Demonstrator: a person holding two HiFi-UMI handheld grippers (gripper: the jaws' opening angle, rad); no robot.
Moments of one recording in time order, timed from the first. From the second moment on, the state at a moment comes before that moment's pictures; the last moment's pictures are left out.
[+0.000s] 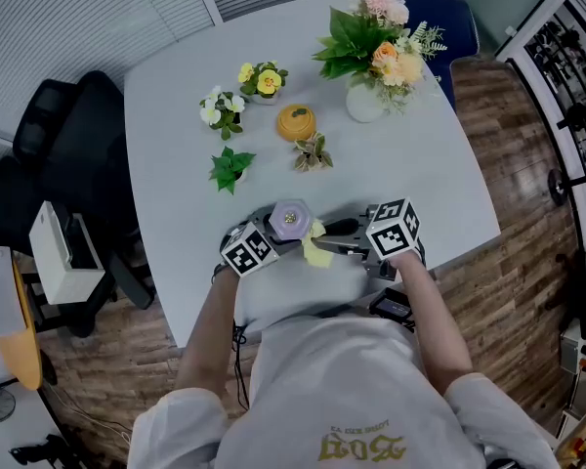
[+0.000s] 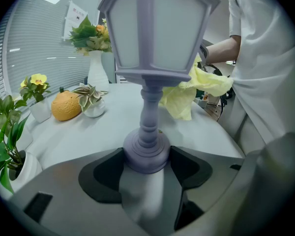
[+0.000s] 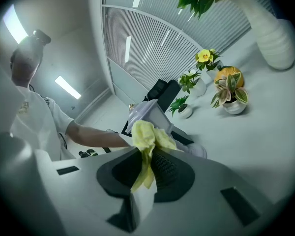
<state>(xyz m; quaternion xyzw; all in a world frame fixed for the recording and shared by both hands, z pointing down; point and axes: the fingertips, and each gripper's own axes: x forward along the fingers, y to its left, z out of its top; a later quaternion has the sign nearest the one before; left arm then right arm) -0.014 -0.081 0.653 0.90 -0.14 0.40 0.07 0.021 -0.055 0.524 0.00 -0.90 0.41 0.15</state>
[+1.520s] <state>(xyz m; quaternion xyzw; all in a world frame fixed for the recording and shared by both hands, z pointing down) -0.015 -0.078 0.649 0.90 -0.14 0.40 0.06 0.011 -0.038 0.520 0.35 -0.88 0.23 0.22</state>
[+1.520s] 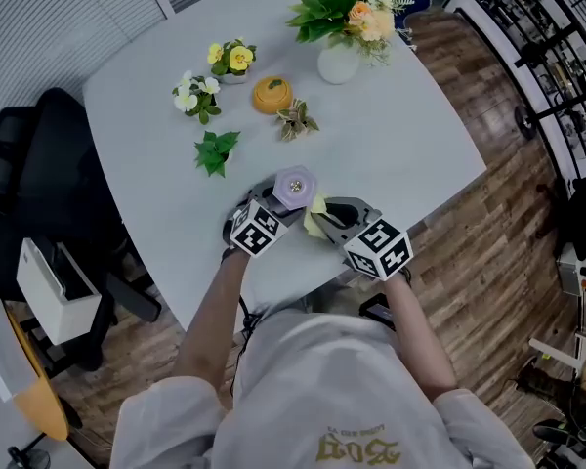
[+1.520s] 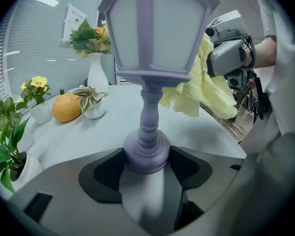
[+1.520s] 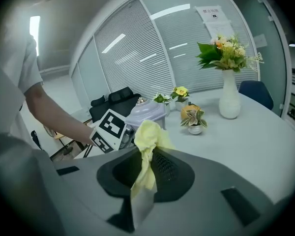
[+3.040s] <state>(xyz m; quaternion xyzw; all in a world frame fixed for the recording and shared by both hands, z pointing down) -0.015 -0.077 0.648 0.90 -0.14 0.40 0.07 -0.024 -0.036 0.550 0.30 -0.87 0.10 0.37</state>
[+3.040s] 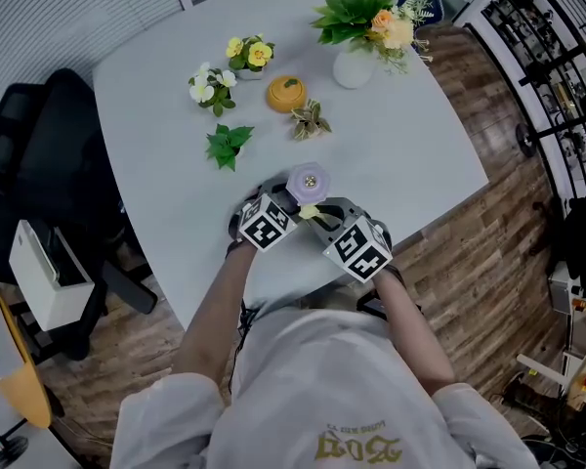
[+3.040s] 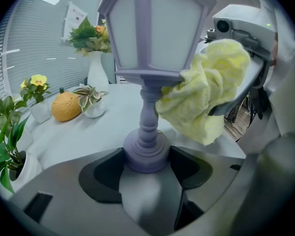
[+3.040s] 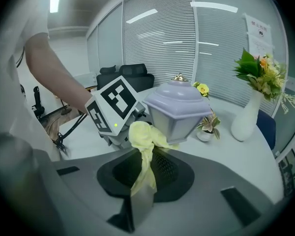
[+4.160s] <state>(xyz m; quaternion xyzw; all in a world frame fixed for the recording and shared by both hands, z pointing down) -0.015 -0.080 0.650 0.90 -0.14 0.40 0.07 -0.026 -0.053 0.605 0.24 -0.87 0.18 0.40</state>
